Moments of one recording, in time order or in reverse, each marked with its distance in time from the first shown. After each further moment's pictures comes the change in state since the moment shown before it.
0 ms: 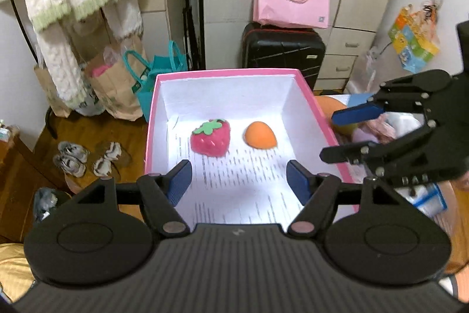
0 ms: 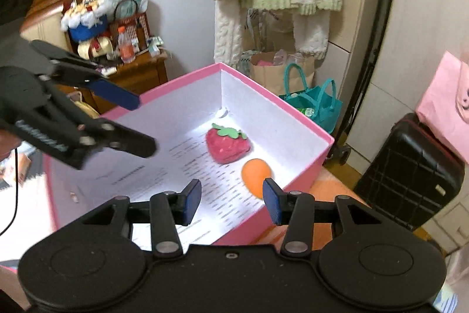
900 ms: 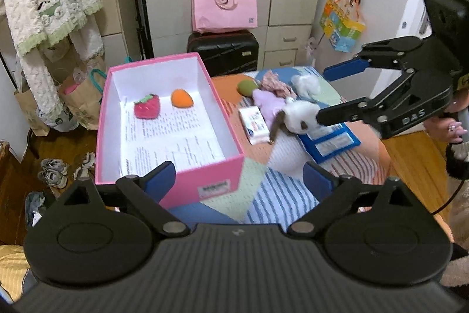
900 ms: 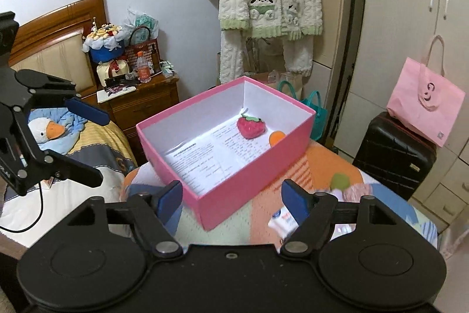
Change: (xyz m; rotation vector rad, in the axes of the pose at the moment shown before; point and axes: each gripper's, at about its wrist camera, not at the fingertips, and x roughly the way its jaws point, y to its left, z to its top) left arm -0.134 -0.095 -0.102 0.134 -0.053 -0.126; right arm -0.167 0.074 -0.085 0.034 -0.106 -0.048
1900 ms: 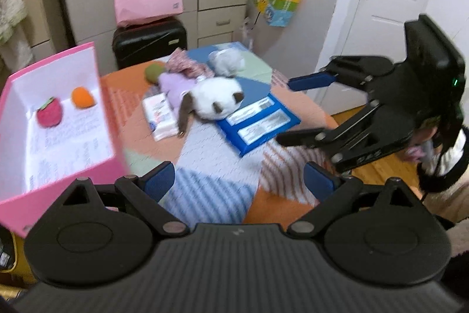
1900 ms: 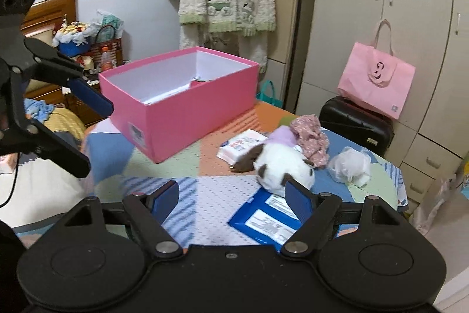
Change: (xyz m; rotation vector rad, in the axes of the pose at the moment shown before) left arm 0.087 -0.091 -0.015 0.141 0.019 -0.213; right arm -0.015 -0.026 -0.138 0.023 -0.096 -0.177
